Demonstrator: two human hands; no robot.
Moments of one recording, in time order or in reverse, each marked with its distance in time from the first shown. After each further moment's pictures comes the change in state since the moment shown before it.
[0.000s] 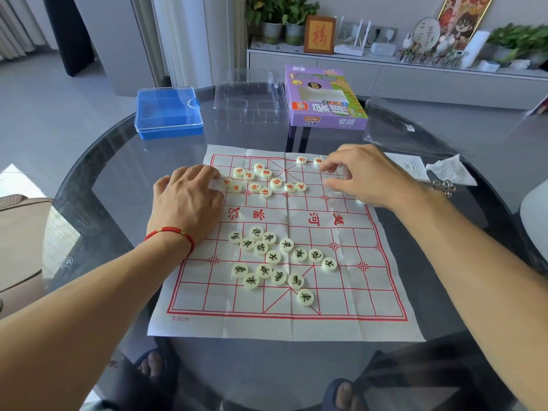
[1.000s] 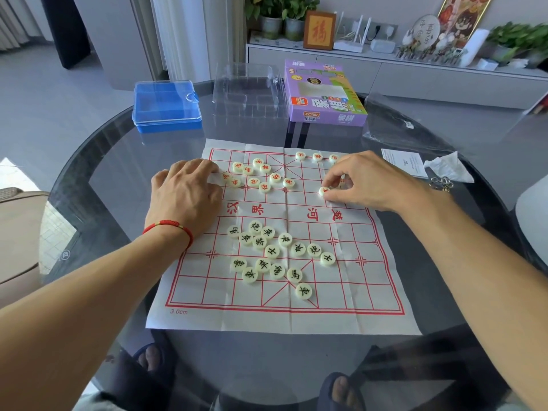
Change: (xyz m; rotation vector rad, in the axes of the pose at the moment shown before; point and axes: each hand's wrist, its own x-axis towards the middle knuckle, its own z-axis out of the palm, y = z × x) left_hand 0.001 -0.001 0.000 -0.012 0.012 0.007; right_hand -0.009 0.004 0.003 -0.015 -0.153 -0.004
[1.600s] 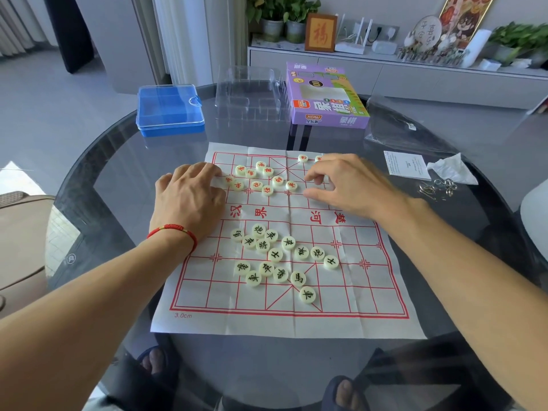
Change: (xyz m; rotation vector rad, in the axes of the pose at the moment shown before) left_hand -0.001 0.001 -0.001 0.004 -0.001 0.000; right_hand 0.009 -0.028 0.013 -0.070 0.156 -0.100
